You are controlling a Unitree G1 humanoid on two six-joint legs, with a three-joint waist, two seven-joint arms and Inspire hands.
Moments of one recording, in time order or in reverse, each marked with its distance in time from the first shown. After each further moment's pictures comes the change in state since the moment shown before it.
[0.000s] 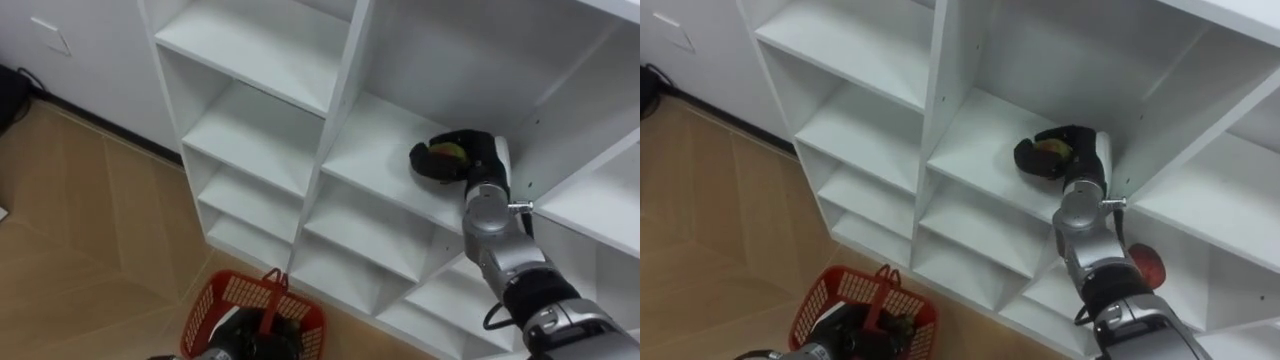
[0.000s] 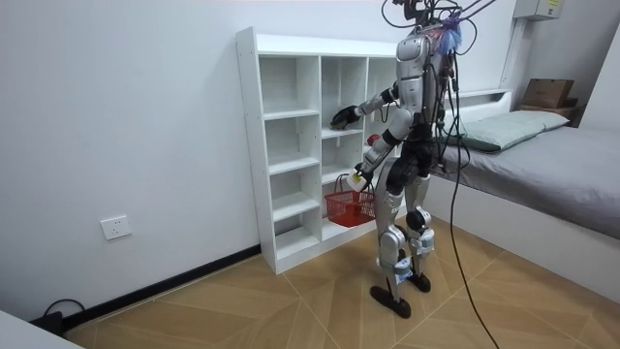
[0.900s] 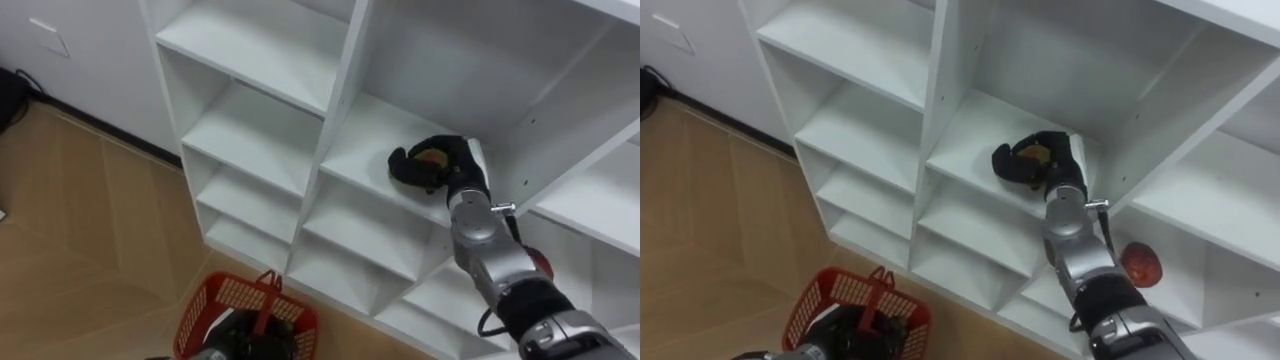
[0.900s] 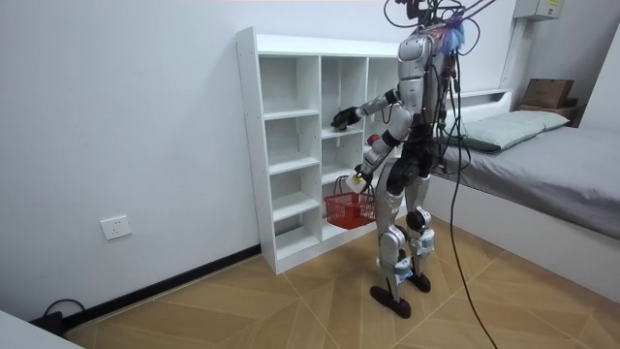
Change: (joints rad) left arm -0.020 0.018 0.000 0.044 -0.028 0.000 0.006; right arm 0.084 0.009 0.061 -0.143 -0.002 0.009 0.064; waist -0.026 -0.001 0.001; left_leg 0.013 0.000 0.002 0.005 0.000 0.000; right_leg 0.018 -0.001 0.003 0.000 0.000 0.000
